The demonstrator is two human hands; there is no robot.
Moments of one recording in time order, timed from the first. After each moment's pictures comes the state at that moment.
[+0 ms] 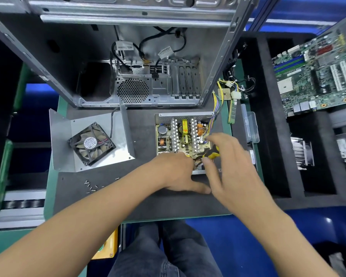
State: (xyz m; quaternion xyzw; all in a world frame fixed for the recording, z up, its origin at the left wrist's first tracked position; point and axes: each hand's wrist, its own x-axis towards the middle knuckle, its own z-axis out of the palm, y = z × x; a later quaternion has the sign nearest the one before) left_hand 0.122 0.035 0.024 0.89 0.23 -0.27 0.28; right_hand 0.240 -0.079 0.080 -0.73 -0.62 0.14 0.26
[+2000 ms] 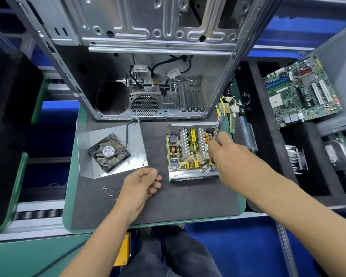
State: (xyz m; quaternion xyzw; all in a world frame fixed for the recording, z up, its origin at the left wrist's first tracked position) left_hand 0.007 0.006 -0.007 0.27 0.53 0.26 0.76; right_hand 0.224 -0.040 0.128 -0.73 -0.65 0.13 -0.16
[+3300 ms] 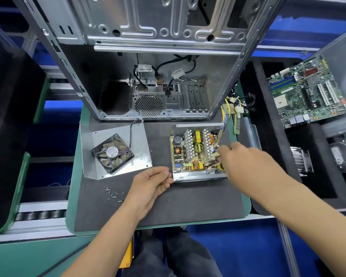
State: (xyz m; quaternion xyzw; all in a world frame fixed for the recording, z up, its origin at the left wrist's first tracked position) left_hand 0.018 0.012 -0.014 0.21 0.52 0.25 0.79; right_hand 0.225 -0.042 0.128 -0.72 -0.64 0.09 -0.24
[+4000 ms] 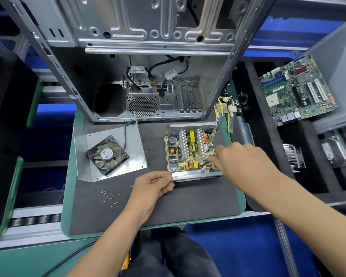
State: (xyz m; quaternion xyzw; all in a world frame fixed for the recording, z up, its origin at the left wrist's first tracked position) left_hand 0.028 -0.001 -0.010 0.25 0.52 0.24 0.78; right_hand 0.233 -0.042 0.126 -0.73 -0.65 0.06 -0.22
